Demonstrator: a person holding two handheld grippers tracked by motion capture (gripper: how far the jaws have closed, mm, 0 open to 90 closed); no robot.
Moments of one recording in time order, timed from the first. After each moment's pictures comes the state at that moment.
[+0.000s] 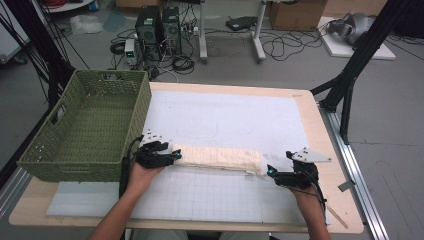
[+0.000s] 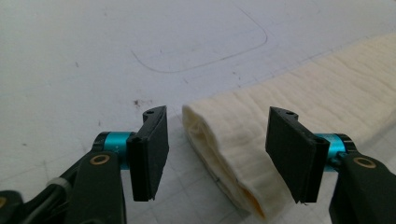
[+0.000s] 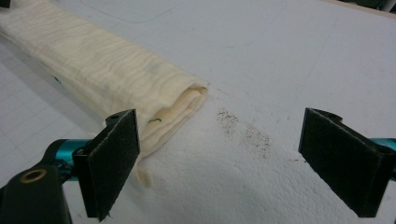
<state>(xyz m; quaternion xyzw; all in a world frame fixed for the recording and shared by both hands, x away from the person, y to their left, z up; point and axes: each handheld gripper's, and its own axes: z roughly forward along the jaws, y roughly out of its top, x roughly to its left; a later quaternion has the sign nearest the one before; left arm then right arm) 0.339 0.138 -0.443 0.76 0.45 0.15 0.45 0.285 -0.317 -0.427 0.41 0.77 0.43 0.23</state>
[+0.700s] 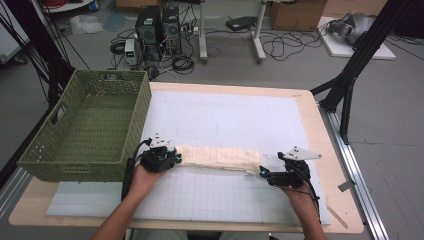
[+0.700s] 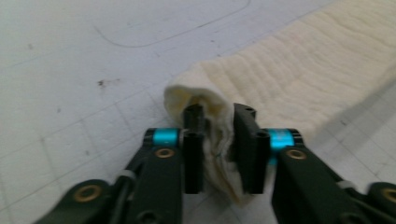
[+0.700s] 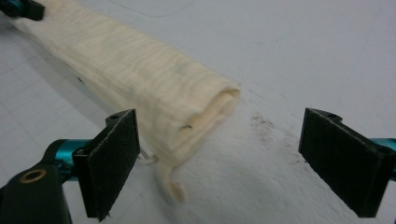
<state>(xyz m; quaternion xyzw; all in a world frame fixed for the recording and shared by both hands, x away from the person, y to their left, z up) 0.334 0.126 -0.450 0.80 0.41 0.14 0.42 0.291 -0.294 -0.429 0.41 0.78 0.43 0.20</state>
